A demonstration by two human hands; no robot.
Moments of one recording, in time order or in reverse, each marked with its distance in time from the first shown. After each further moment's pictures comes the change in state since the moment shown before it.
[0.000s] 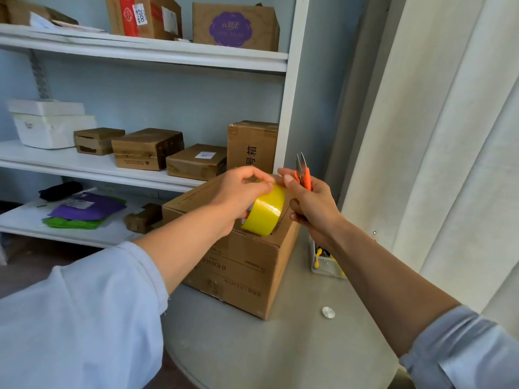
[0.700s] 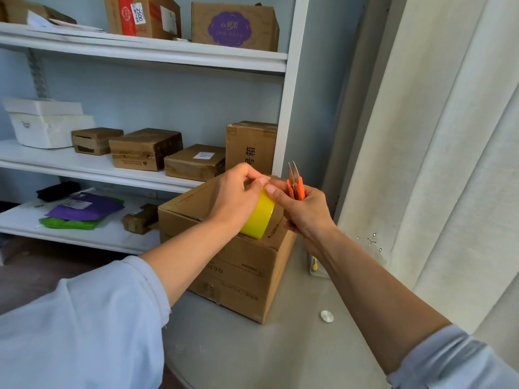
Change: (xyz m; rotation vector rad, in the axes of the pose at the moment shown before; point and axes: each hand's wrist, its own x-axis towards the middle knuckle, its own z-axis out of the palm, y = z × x) left_hand 0.014 -0.020 0.006 0.191 0.215 0.314; right_hand -0.009 -0.001 0.011 0.022 0.039 0.020
